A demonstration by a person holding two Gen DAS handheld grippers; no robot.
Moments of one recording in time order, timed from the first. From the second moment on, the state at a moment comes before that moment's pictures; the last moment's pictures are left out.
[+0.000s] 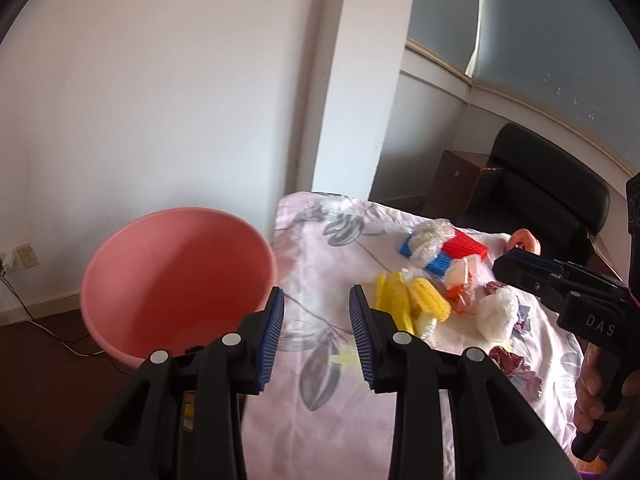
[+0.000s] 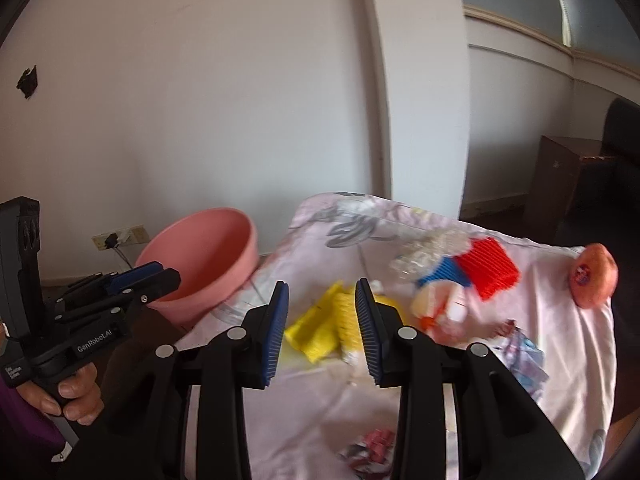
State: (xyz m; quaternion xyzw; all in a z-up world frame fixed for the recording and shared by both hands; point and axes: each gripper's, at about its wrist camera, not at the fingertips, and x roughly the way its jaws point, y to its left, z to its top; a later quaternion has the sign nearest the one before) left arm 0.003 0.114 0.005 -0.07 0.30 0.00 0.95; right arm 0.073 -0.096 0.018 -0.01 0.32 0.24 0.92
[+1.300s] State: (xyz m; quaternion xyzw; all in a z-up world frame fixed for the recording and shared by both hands) left arm 0.106 0.014 -0.060 -0.10 0.41 -0.10 0.90; right arm 0.074 -0.205 -0.041 0.06 0.39 0.18 0.90
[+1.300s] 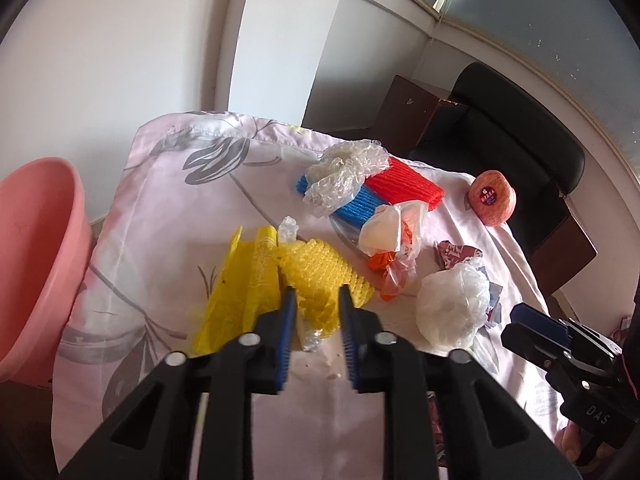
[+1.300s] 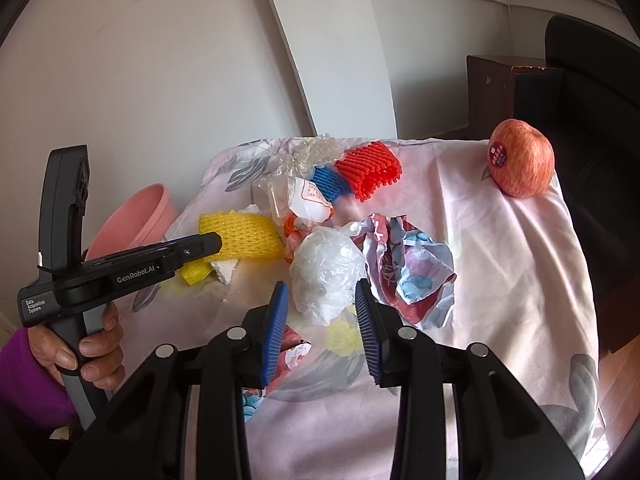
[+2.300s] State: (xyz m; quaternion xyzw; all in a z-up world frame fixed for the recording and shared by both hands) left arm 0.050 0.032 -0.013 -0.09 0.34 -0.12 0.93; right arm 0.112 -0.190 -0.057 0.04 0.41 0.18 0.89
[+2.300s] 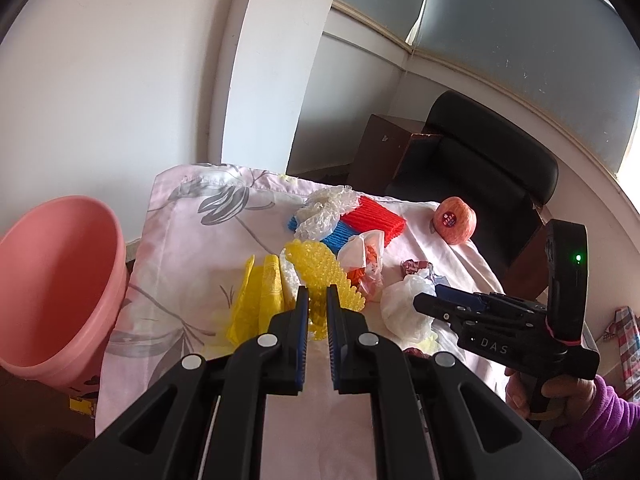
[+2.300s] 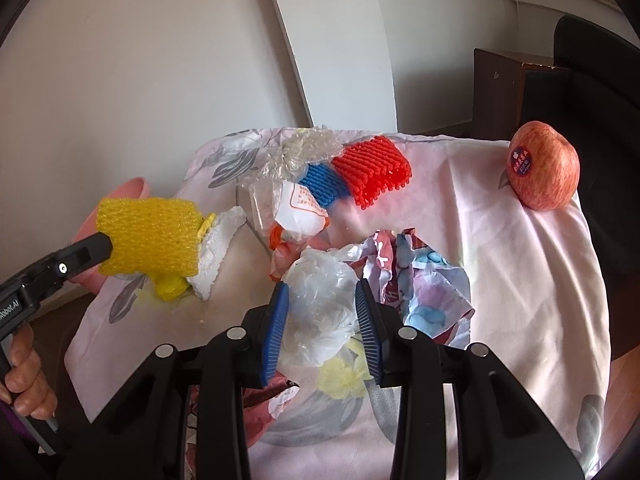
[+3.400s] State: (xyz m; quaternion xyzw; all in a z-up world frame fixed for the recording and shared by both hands) left arm 0.009 0.064 0.023 -0.08 0.27 -0.07 0.96; right arm 0.077 -0.156 0.012 0.04 0.32 0.23 0.92
